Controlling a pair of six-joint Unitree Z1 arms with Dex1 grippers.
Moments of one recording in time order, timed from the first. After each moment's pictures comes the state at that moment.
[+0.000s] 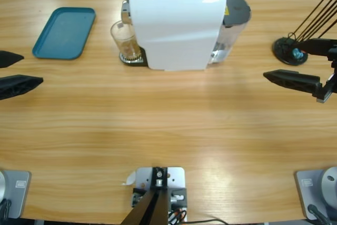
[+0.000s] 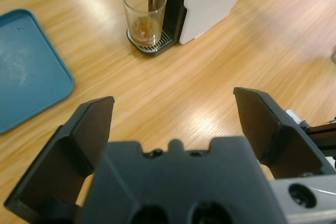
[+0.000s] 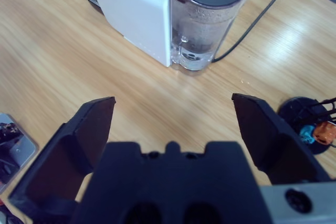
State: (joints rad) arm 0 -0.65 0.94 -0.64 0.30 -0.21 -0.04; arm 1 0.67 1.02 -0.63 0.22 -0.03 0.00
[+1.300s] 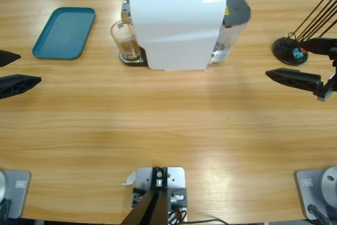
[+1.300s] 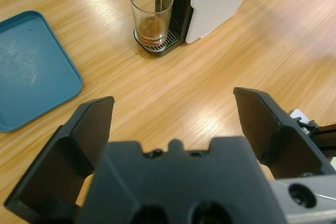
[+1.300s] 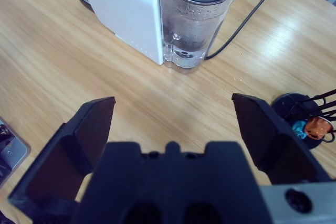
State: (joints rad) arm 0 -0.65 0.94 -0.64 0.31 -0.19 -0.03; arm 1 0.67 1.02 -0.63 0.23 -0.05 0.00
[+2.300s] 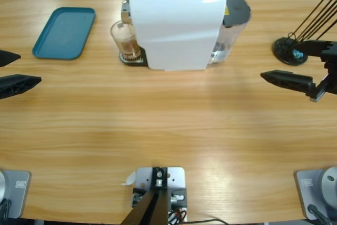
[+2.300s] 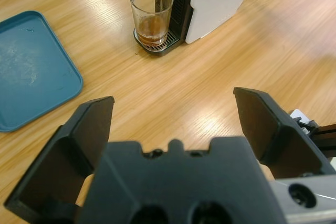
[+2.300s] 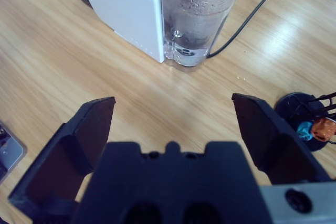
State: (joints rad) arm 0 -0.65 0.94 -0.64 0.31 -0.19 -0.03; arm 1 0.68 1.04 -0.60 0.19 -0.05 0.00
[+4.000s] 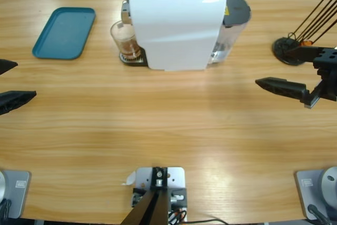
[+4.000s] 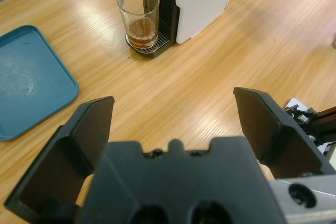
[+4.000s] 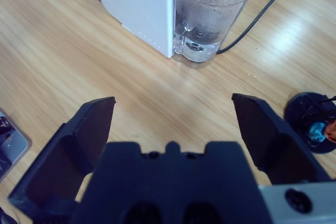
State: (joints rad) arm 0 -0.65 0.85 -0.56 0.26 -0.22 0.03; arm 1 0.71 1.05 -0.58 0.17 -0.05 0.02
